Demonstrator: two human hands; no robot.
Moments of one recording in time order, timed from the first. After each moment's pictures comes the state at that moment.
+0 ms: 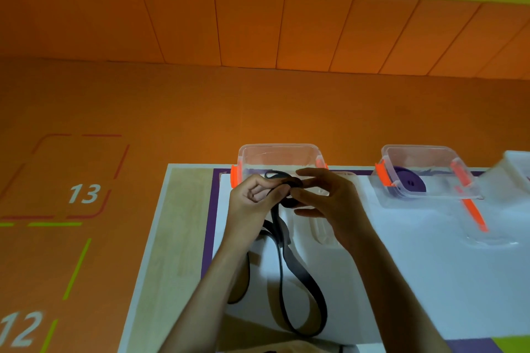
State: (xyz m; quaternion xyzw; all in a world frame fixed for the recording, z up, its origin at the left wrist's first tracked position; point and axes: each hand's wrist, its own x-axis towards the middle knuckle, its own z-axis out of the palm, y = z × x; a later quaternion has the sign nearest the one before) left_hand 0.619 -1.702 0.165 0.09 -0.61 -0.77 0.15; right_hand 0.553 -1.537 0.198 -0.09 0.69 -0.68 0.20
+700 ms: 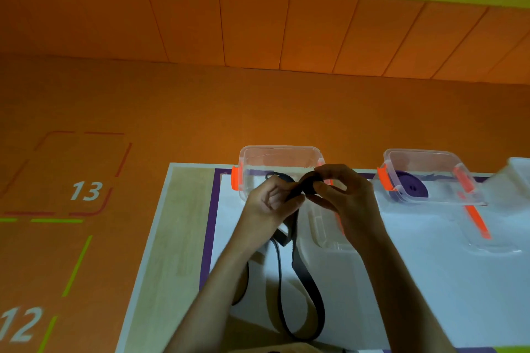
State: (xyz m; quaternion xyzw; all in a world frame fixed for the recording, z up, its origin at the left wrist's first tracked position) left_hand 0.610 -1.687 0.167 0.04 -0.63 -0.77 0.09; right_hand 0.536 -1.516 0.192 -0.11 0.68 -0.71 0.13
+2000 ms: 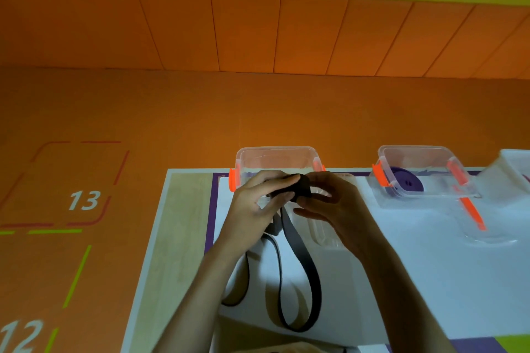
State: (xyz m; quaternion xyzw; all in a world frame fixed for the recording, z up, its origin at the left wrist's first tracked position) left_hand 0.620 -1.704 0.179 -0.01 -0.76 -0.63 0.15; right_hand 0.553 -1.514 0.197 -0.13 0.67 -0.69 0.22
